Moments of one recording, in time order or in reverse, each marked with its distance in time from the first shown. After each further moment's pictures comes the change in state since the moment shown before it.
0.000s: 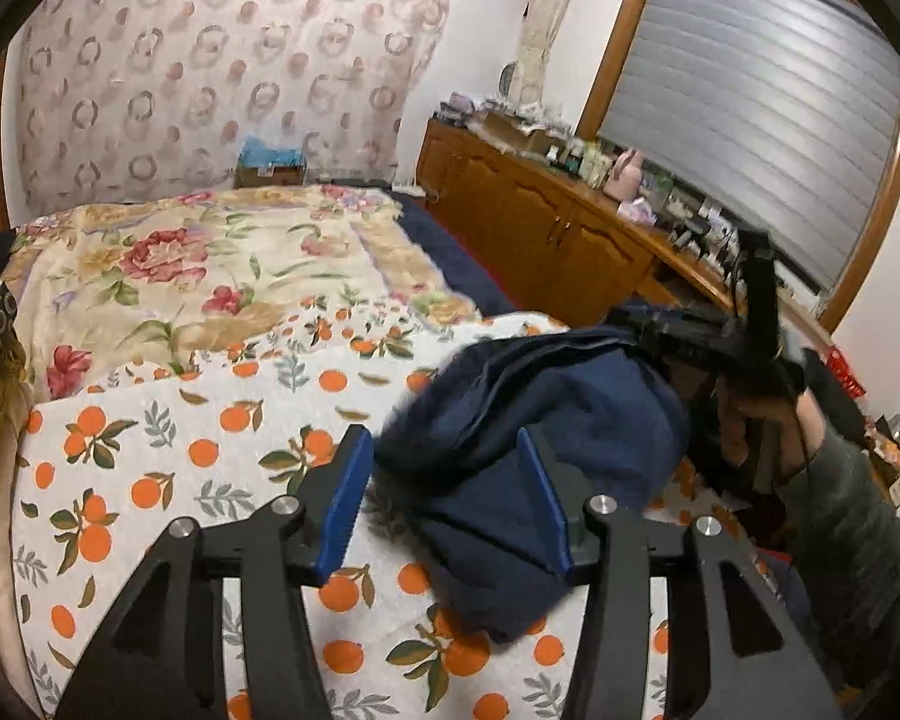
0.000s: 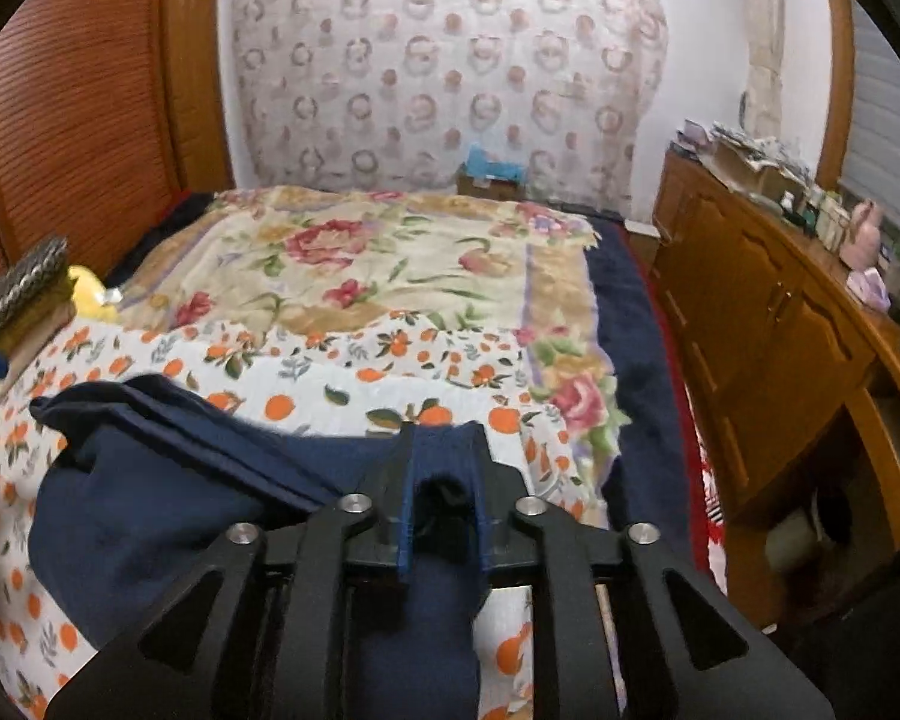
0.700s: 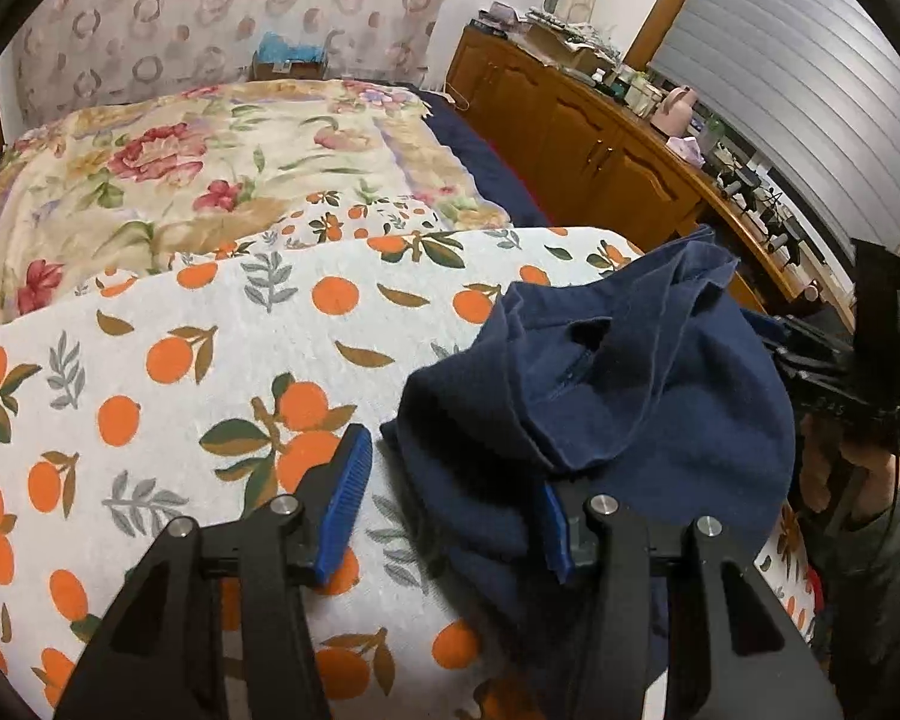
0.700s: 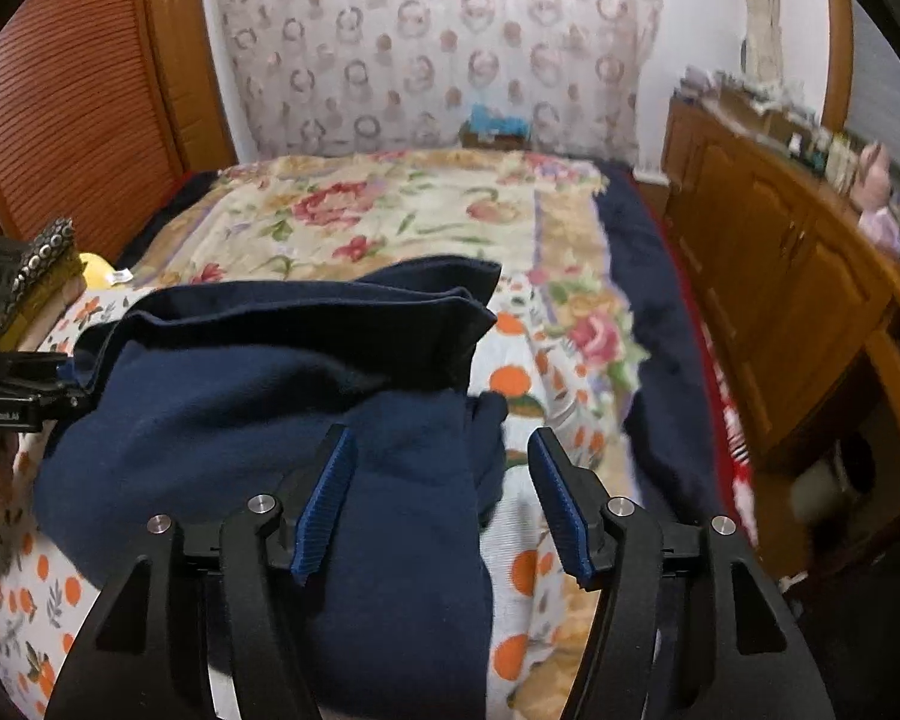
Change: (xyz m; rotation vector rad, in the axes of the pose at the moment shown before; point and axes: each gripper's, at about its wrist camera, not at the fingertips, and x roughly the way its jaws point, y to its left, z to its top) left arm 0.103 0.026 -0.005 -0.096 0.211 0.019; right arm 0.010 -0.008 -0.035 0.059 0.113 0.082
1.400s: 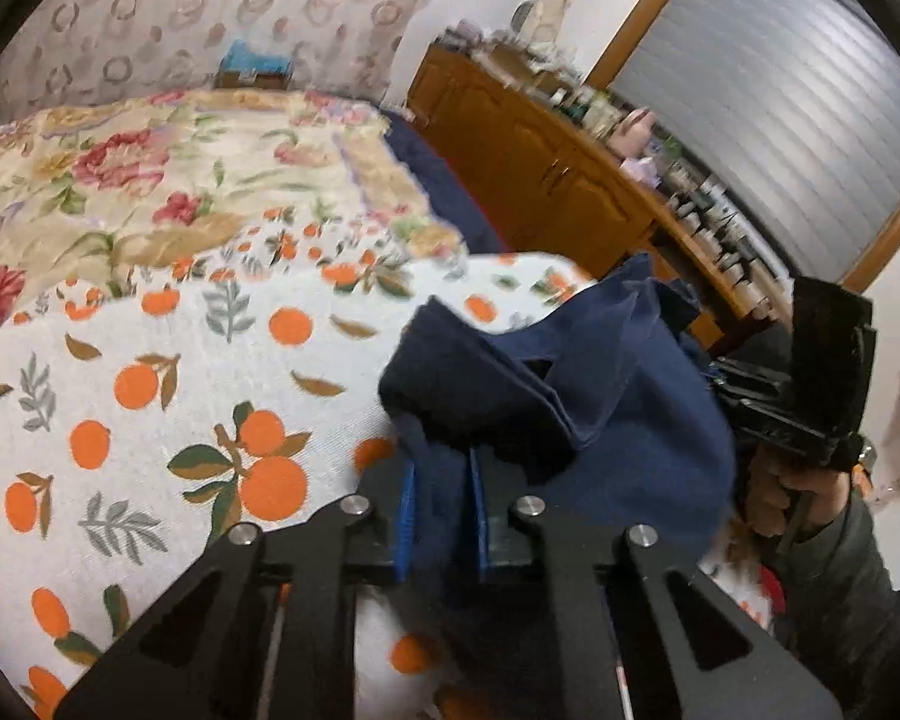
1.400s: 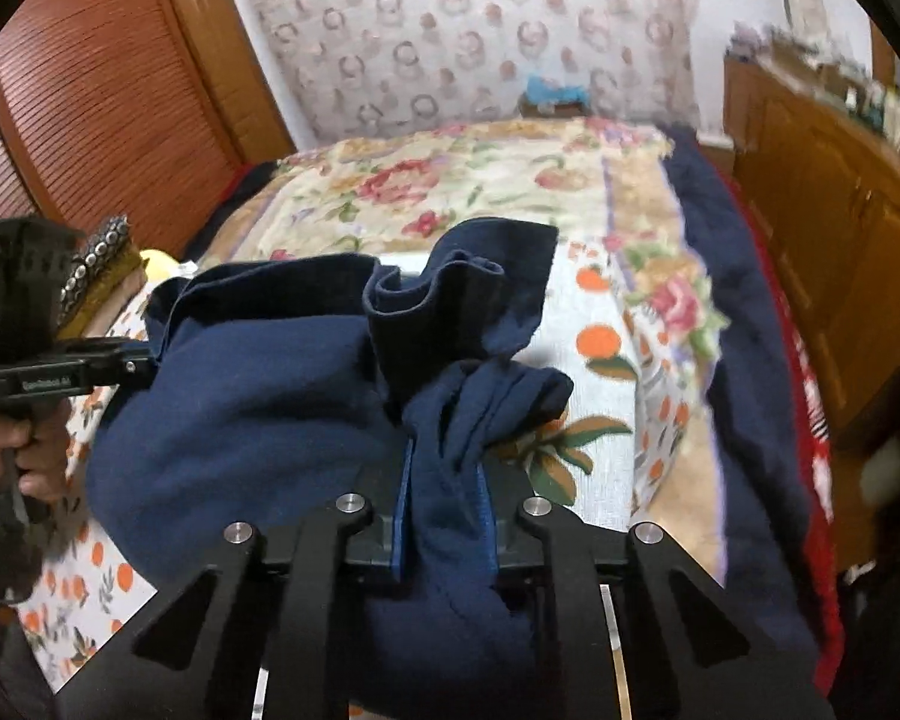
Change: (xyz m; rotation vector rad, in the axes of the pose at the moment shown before) left arm -0.025 -0.002 0.006 -0.007 -0.067 -0.147; right arm -0.003 0.014 -0.004 0.026 0.023 0.182
